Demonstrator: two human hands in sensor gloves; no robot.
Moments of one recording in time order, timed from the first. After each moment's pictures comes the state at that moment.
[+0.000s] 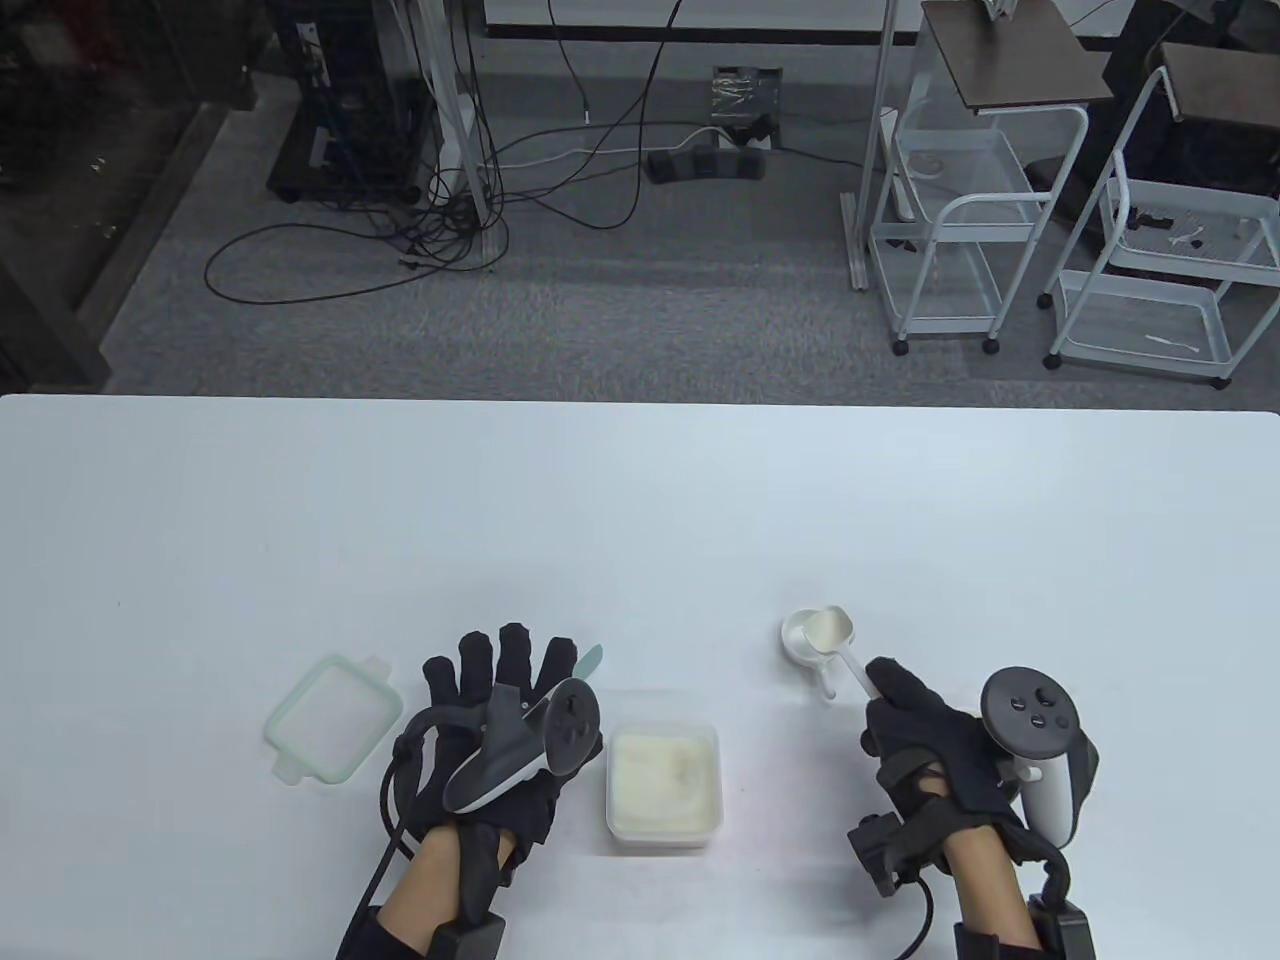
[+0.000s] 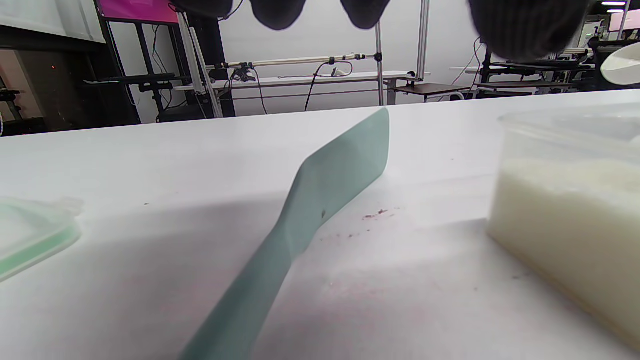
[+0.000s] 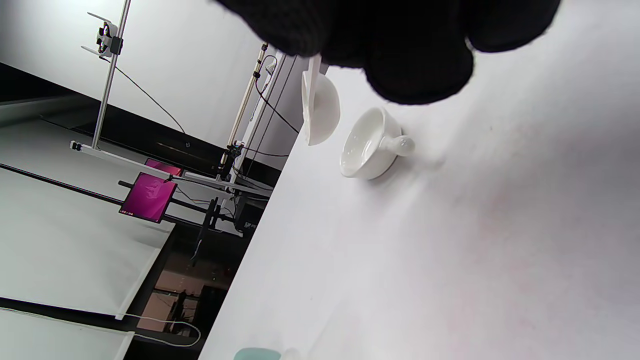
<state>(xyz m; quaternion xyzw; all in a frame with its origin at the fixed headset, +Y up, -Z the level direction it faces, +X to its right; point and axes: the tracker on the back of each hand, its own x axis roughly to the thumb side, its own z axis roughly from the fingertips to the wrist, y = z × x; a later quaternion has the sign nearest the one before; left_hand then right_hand) -0.127 -0.690 -0.267 -0.08 -0.08 -0.03 0.99 0.237 -0.708 -0.264 -0.09 0.06 0.84 0.53</state>
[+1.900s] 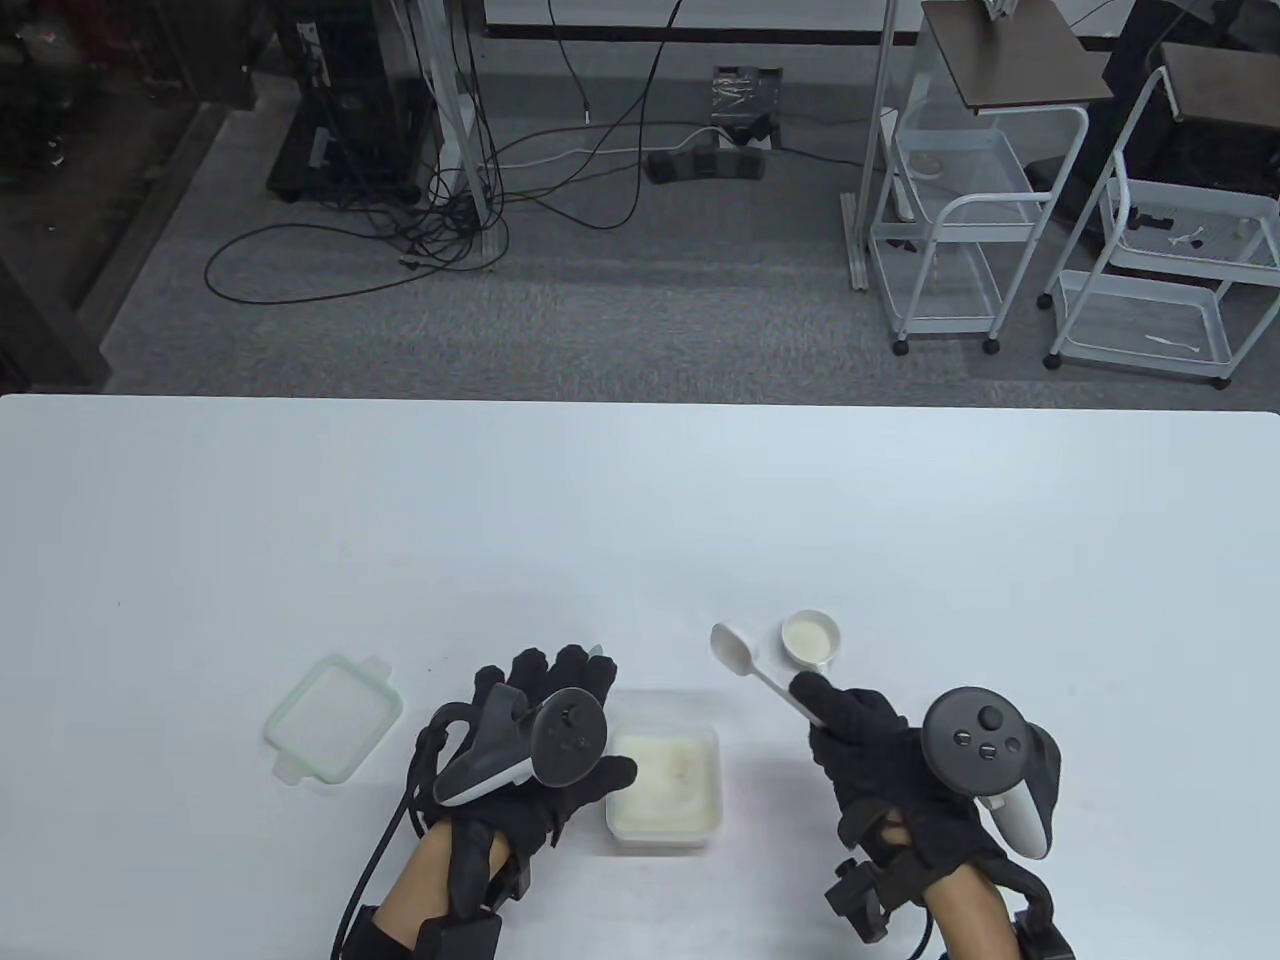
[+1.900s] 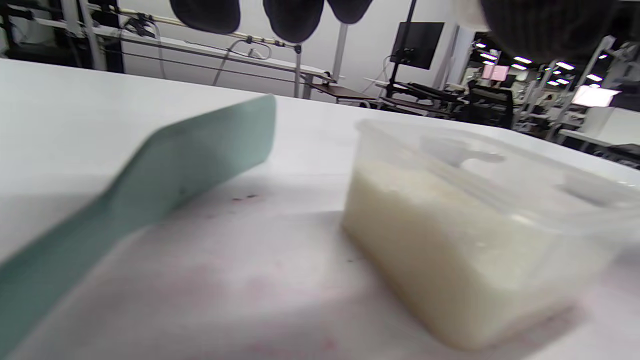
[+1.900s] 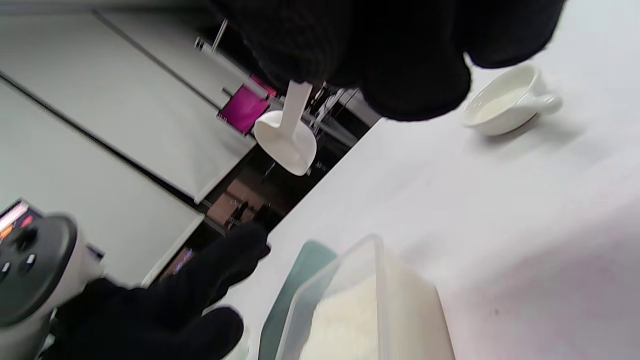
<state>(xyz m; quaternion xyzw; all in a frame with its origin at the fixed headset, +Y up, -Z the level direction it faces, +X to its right) -0.113 -0.694 -0.263 -0.11 -0.23 0.08 0.96 0.180 -0.659 -0.233 0.14 0.07 0.89 0.43</state>
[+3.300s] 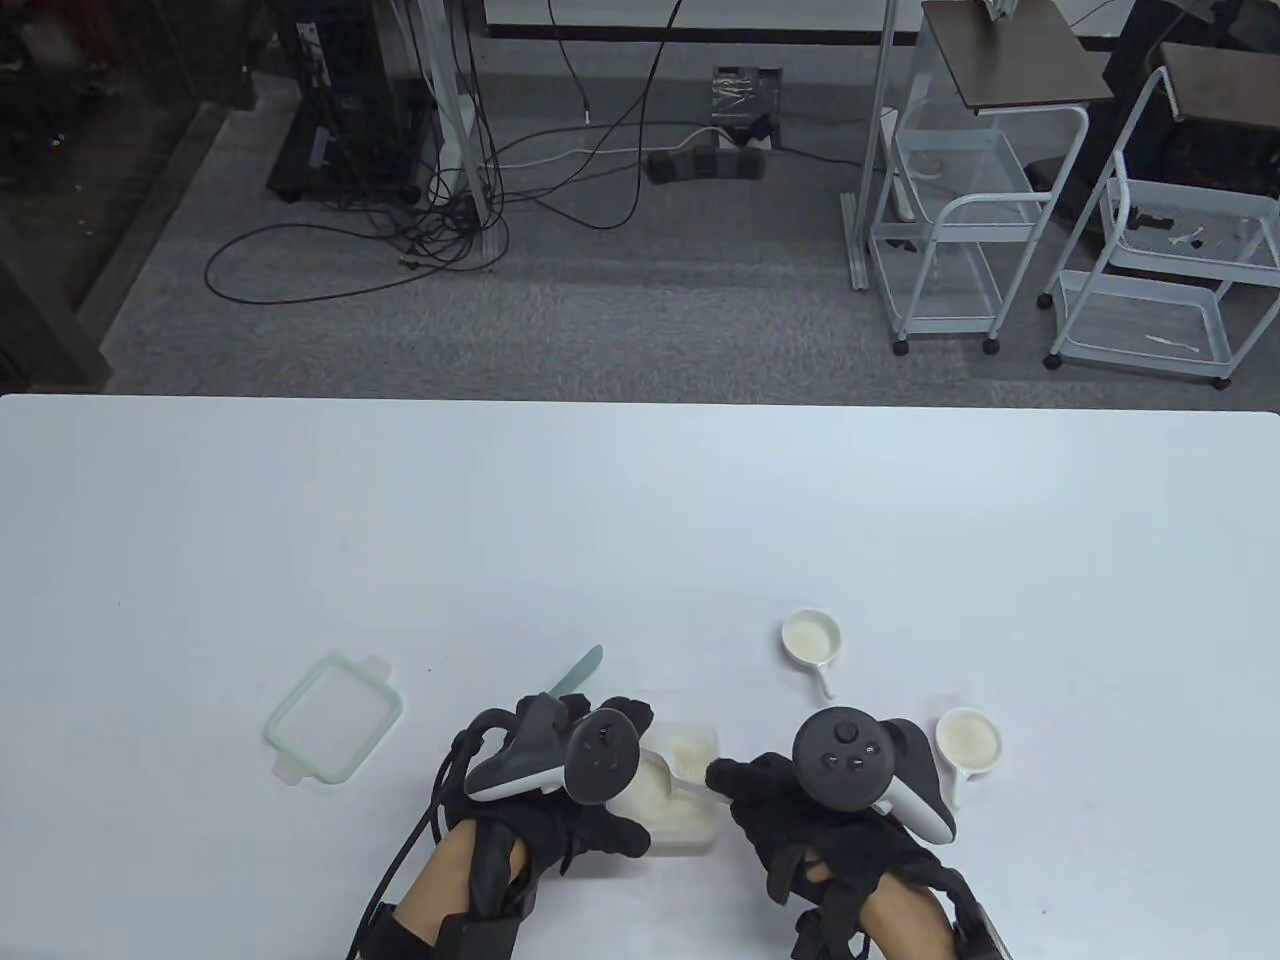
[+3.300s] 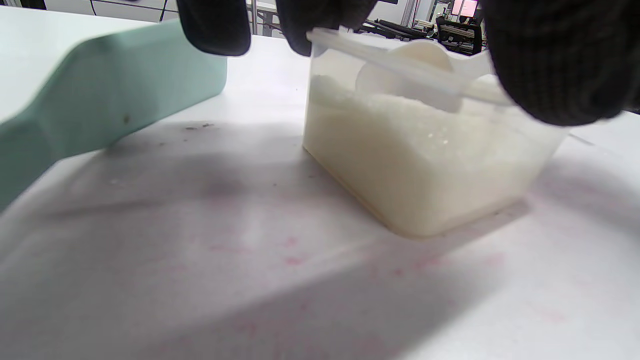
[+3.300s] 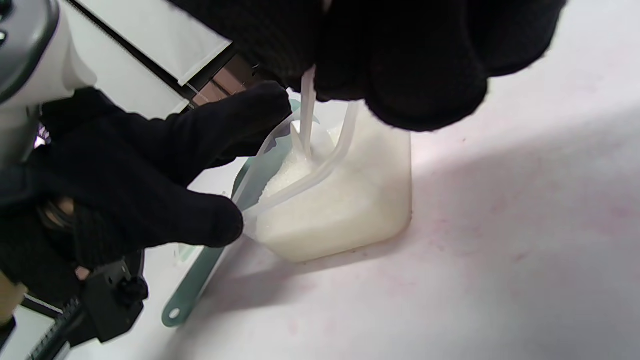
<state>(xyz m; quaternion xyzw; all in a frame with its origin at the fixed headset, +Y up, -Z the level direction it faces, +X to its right) -0.096 -0.715 -0.260 -0.18 -0.28 0.04 0.94 0.131 -0.706 -0.235 0.18 0.19 0.89 0.37</state>
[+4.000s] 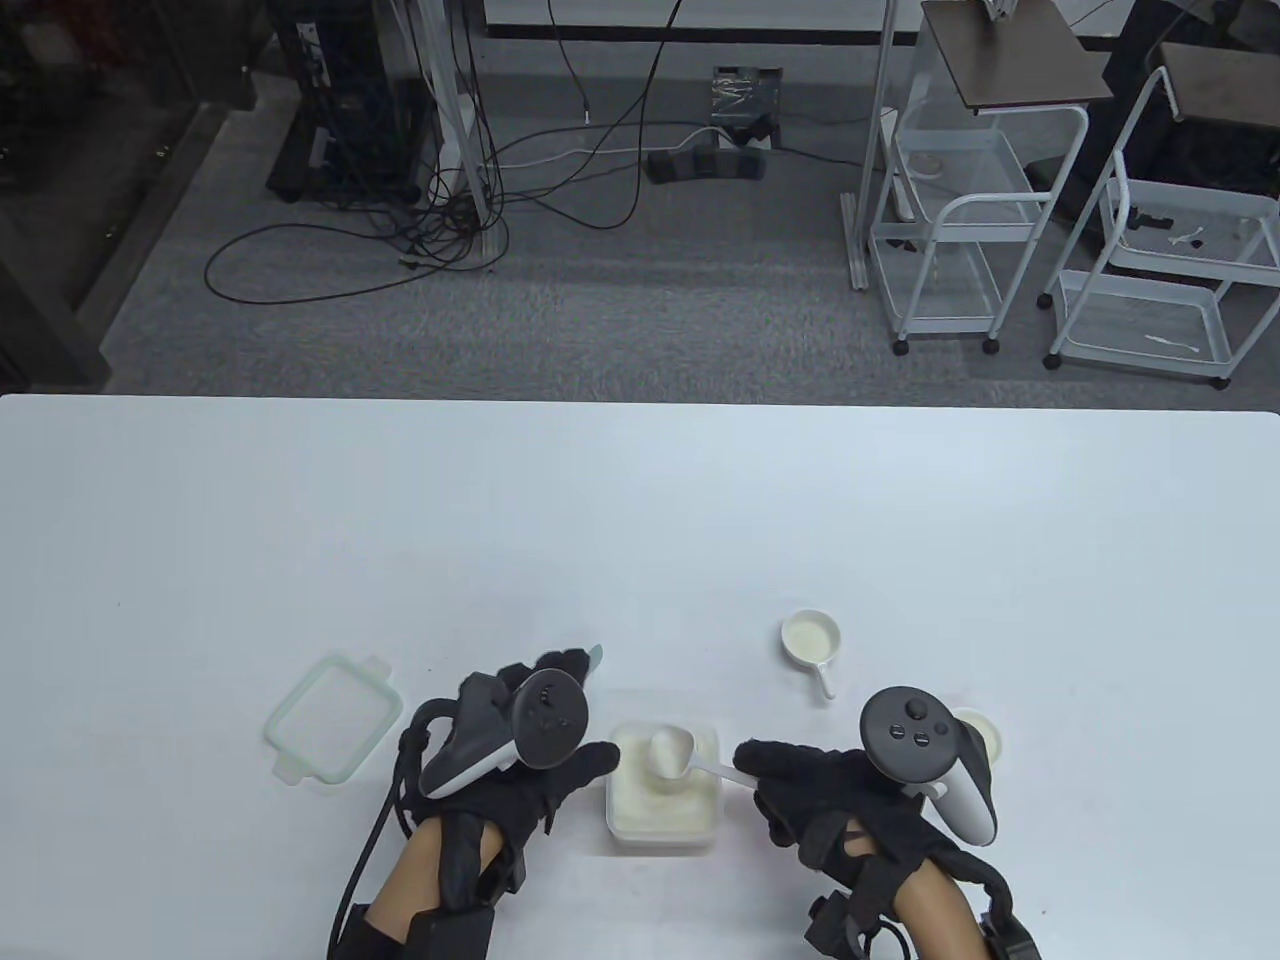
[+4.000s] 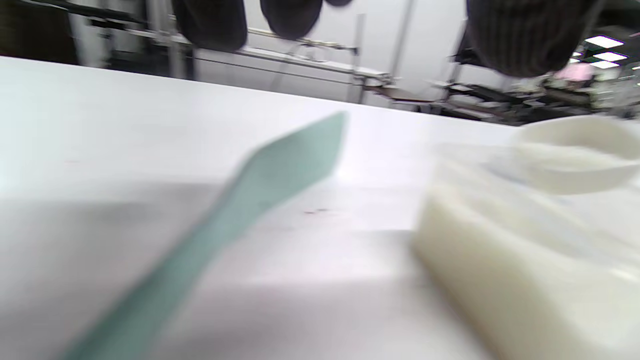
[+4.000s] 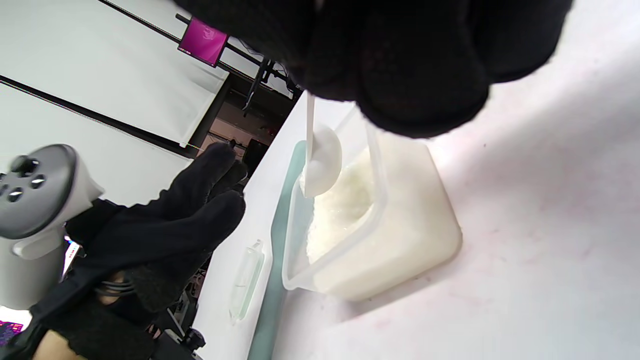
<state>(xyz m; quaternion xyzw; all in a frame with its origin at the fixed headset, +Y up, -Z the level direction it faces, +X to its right) -0.143 -0.686 -0.274 -0.12 -0.09 0.06 0.99 0.160 -0.702 -0.241 0.13 0.20 0.84 0.49</state>
